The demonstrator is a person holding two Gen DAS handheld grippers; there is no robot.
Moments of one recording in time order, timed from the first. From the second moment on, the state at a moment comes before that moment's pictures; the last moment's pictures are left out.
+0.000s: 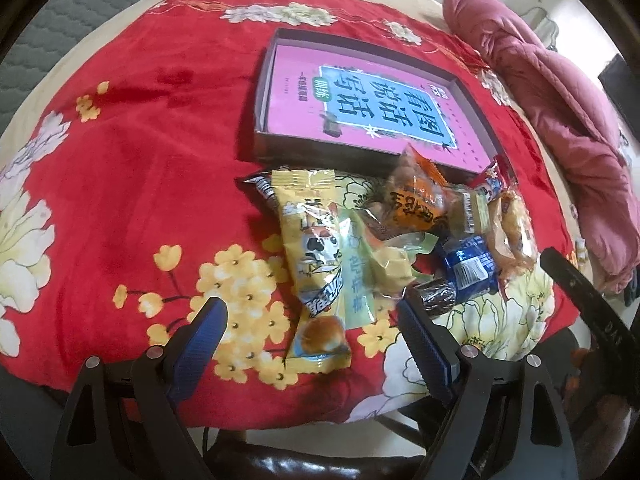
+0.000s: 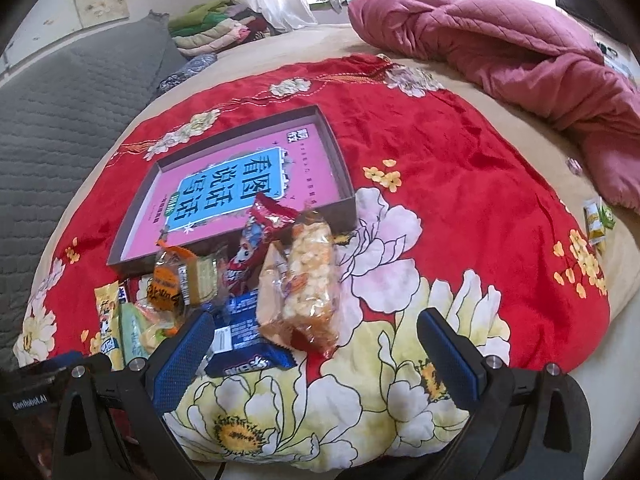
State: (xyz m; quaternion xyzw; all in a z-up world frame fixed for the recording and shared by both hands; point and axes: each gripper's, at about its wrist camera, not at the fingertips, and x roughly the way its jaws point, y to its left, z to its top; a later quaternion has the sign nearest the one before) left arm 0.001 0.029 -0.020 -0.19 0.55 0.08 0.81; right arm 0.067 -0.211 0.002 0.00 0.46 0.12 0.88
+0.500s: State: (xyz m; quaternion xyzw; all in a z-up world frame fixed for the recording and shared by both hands) left arm 0.013 0.030 -0.039 -0.21 0.56 0.08 0.80; right arm 0.096 -0.203 -0.025 -0.04 0.49 0.11 0.86
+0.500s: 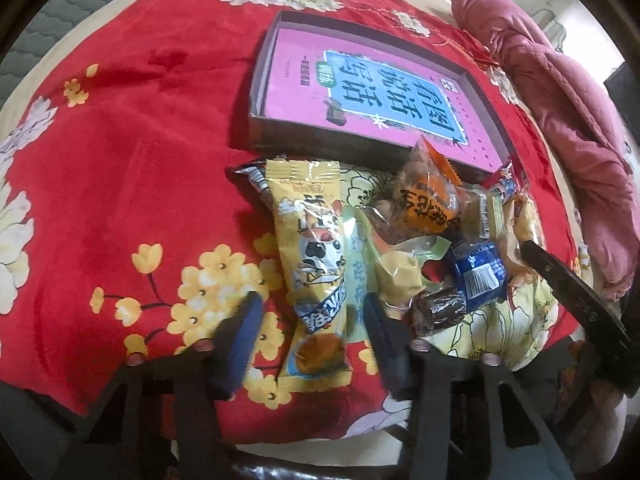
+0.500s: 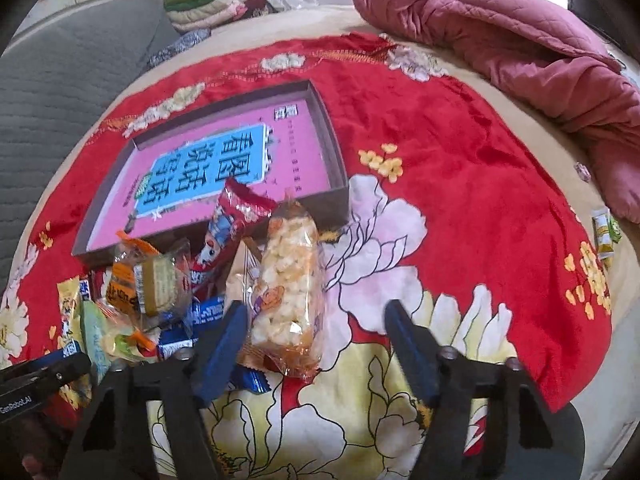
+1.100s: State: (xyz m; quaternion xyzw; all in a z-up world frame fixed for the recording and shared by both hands) left arm 0.011 0.035 -0.041 -0.23 0.54 0.06 0.81; right arm 0.107 -0.222 -0.031 0.04 0.49 0.15 0.86
